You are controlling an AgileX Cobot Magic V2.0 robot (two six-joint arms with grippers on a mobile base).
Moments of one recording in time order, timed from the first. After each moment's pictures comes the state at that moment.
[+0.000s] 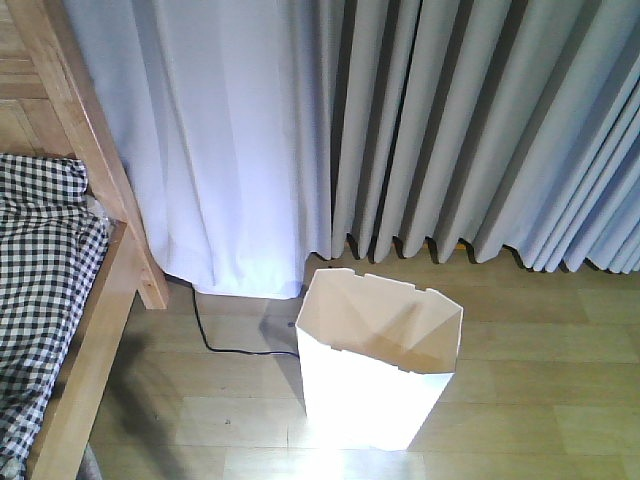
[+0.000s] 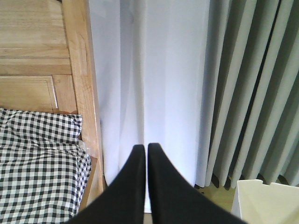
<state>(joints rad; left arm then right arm) -0.02 -0.02 0.03 -0.01 0.25 -0.05 0.00 0.11 -0.13 1.75 -0.13 -1.69</state>
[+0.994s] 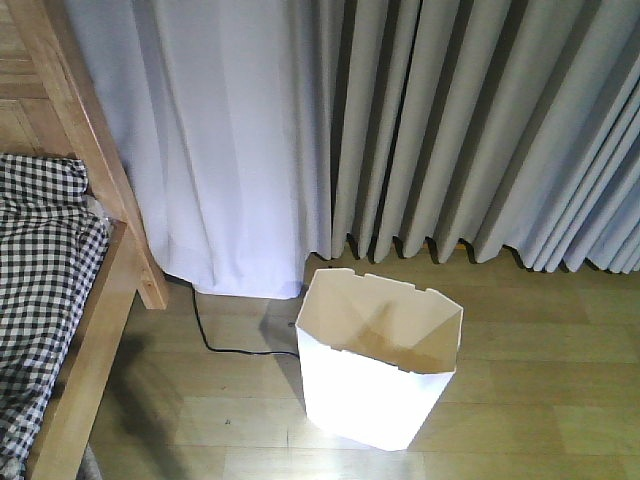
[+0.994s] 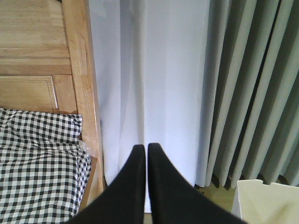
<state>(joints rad) -0.02 -0.02 0.03 -0.01 0.25 -0.05 0.00 0.11 -0.13 0.51 0.03 -0.48</state>
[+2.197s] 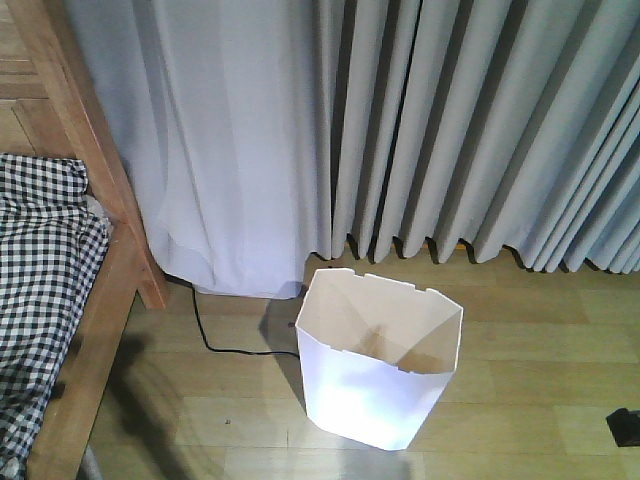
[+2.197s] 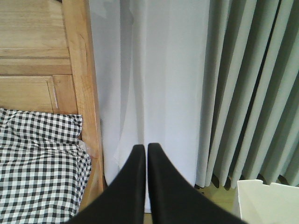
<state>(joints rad) -0.02 -0.02 0.03 -0.01 0.25 -0.05 0.05 -0.01 0.03 0.01 0.09 0.02</state>
